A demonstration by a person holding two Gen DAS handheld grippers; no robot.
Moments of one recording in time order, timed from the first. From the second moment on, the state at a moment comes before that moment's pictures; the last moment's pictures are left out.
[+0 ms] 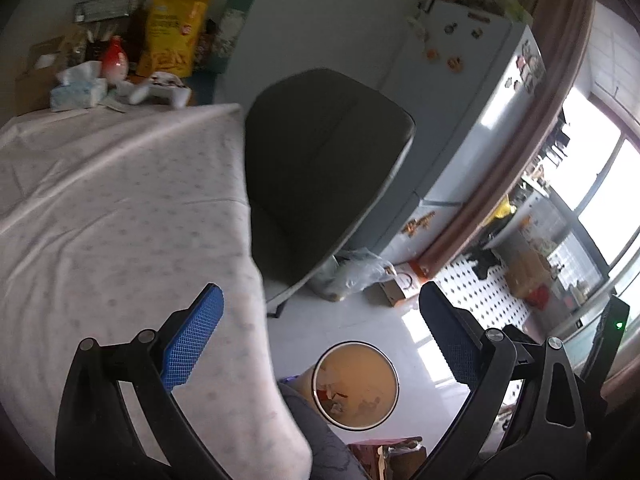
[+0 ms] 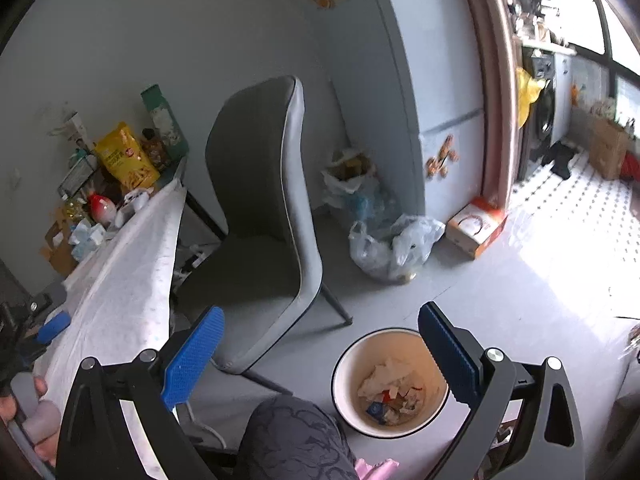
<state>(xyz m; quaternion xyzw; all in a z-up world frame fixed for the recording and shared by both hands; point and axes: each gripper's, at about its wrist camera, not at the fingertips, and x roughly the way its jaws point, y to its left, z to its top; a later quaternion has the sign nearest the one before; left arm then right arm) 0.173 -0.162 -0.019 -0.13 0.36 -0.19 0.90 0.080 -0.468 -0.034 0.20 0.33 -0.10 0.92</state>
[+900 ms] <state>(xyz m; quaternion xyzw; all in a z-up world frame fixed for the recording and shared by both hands) 0.058 -0.051 0.053 -0.09 0.19 -0.05 0.98 0.049 -0.339 0.044 0.11 0.25 -0.04 0.96</state>
